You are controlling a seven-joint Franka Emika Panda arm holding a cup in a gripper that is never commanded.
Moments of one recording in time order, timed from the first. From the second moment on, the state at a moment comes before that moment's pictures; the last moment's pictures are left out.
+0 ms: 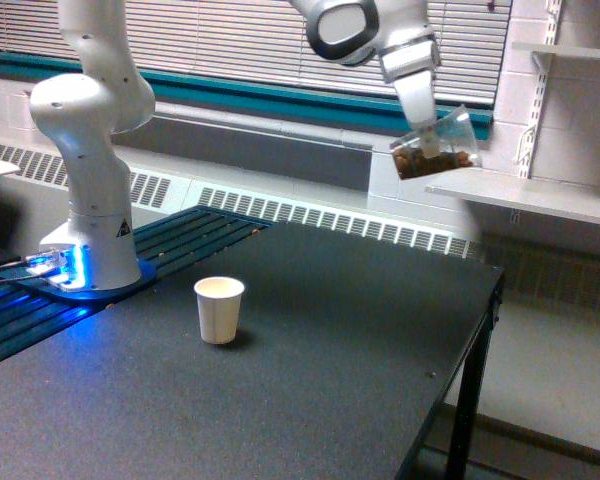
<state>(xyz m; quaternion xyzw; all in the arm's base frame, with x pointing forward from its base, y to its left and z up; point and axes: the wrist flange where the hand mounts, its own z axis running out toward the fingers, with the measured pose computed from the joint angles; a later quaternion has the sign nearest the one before) 0.551 0.075 0.435 -0.94 0.26 -0.20 0.05</state>
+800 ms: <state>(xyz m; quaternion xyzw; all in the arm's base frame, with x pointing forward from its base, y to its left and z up) 0.461 0.039 0.448 -0.94 0.27 -0.22 0.01</state>
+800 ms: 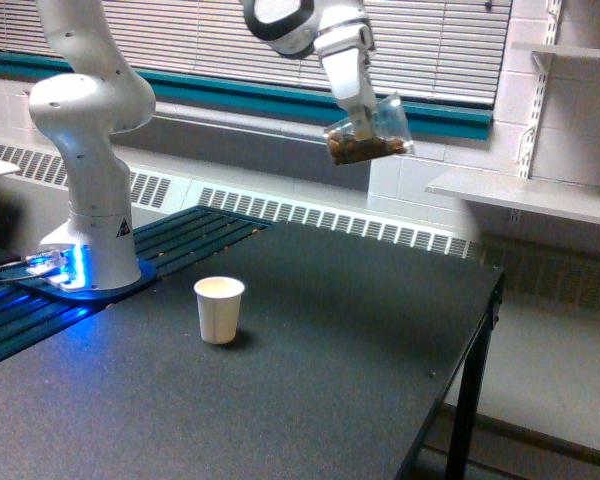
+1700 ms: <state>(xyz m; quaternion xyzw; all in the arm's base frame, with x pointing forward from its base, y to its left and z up) 0.384 0.019 0.466 -0.93 0.29 -0.21 -0.02</state>
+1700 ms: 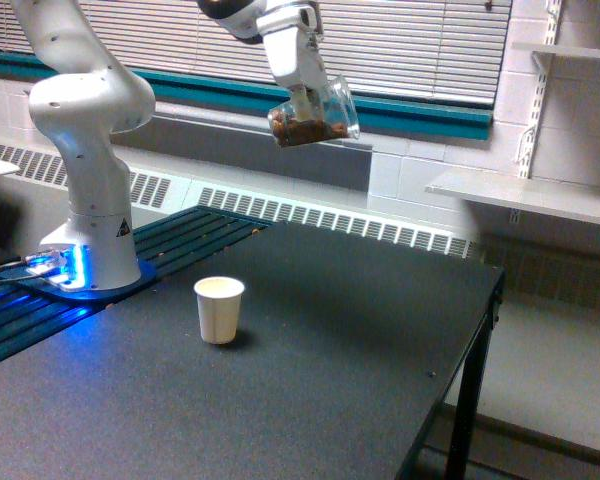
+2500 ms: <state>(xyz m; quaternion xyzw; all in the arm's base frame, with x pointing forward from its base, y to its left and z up) 0.326 0.011 0.477 -0.93 0.32 -0.17 -0.04</state>
